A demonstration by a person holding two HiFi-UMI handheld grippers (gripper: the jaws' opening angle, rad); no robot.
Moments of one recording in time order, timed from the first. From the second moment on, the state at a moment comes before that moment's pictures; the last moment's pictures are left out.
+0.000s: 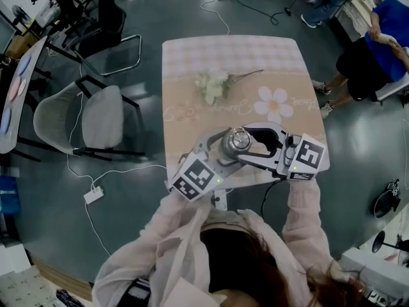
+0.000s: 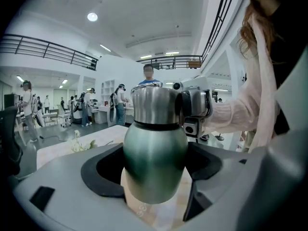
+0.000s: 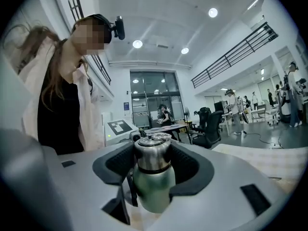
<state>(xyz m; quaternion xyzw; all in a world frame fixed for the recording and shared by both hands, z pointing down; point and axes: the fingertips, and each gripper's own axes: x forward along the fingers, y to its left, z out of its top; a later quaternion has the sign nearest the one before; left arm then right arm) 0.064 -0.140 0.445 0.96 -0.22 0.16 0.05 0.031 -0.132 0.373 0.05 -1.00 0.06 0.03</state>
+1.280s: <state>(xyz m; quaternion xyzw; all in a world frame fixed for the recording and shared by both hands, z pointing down) 0.055 -0.168 0.446 0.93 -0.33 0.14 0.06 0.035 -0.158 0.370 0.46 -0.88 0.10 -0.02</state>
